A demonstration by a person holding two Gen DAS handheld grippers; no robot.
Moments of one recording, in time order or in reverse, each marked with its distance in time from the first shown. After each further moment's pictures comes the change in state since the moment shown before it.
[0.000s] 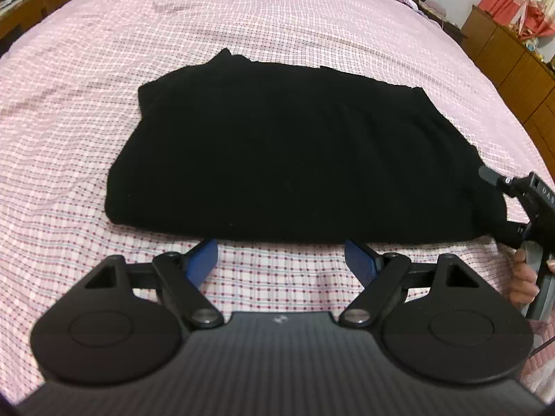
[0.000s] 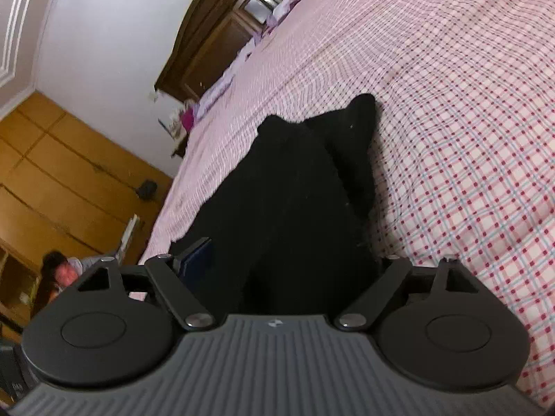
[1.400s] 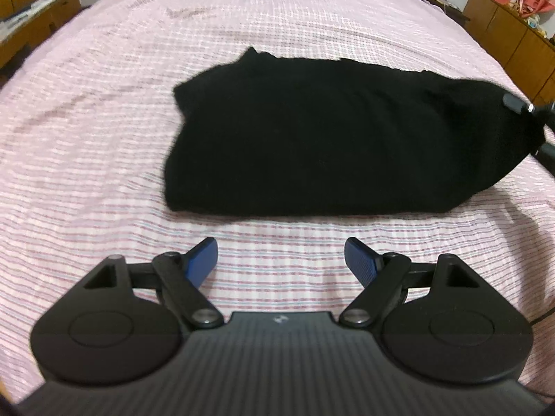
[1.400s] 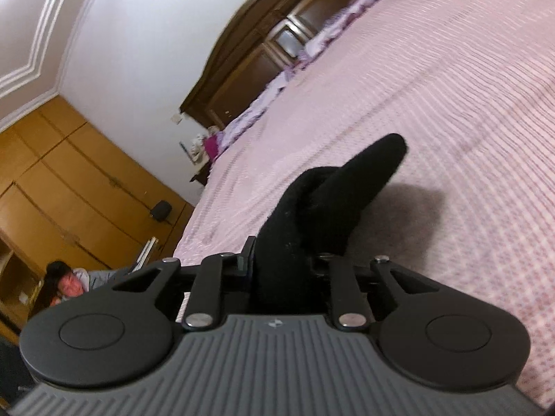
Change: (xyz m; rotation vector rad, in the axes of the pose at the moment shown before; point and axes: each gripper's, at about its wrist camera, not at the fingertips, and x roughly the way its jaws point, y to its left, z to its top) left arm -0.029 0.024 -0.014 0.076 0.010 0.068; right arm -0.009 0.081 0.020 -0.121 -0.105 0.045
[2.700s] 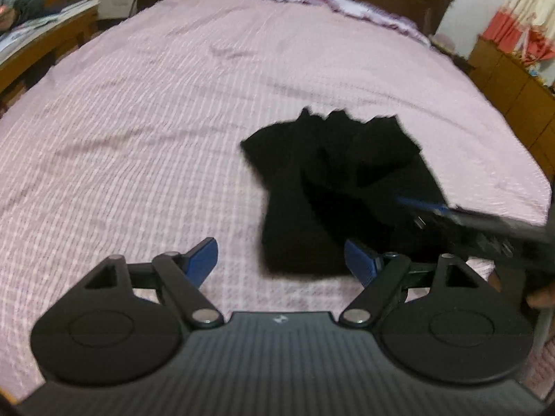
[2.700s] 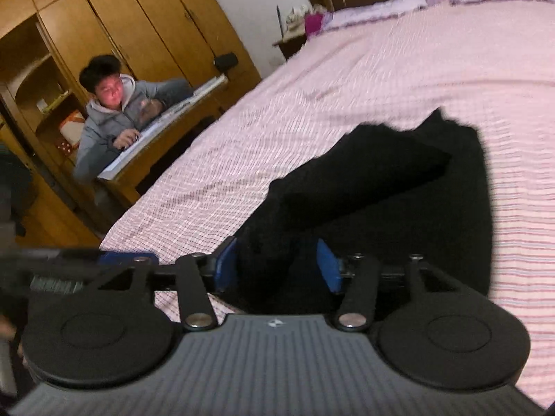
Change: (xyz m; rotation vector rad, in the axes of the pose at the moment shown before) left arm -0.032 0.079 0.028 -0.074 -0.140 -0.051; right arm 0.087 0.182 -0.142 -0.476 0.370 0.102
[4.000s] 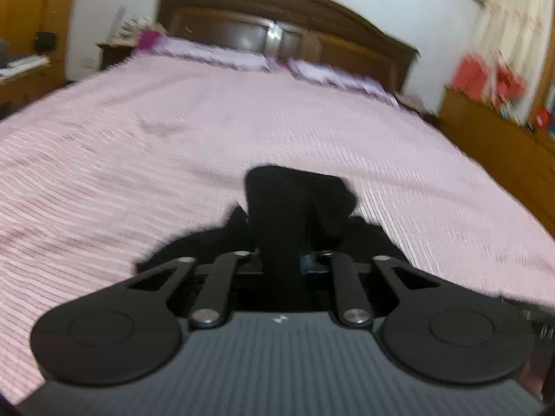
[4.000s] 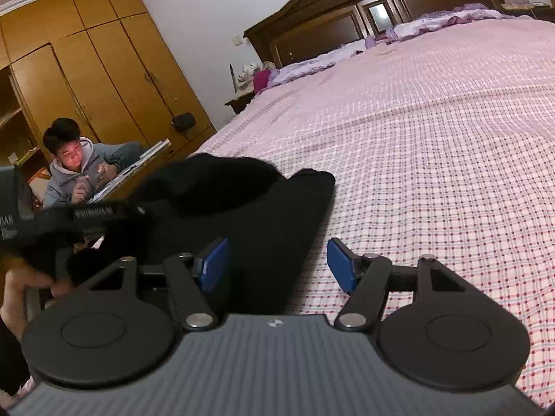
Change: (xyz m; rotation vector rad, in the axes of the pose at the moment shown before) left arm 0.106 -0.041 0.056 0.010 -0.283 -0.083; right arm -0.035 -0.147 0.000 0.070 -0.199 -0.095
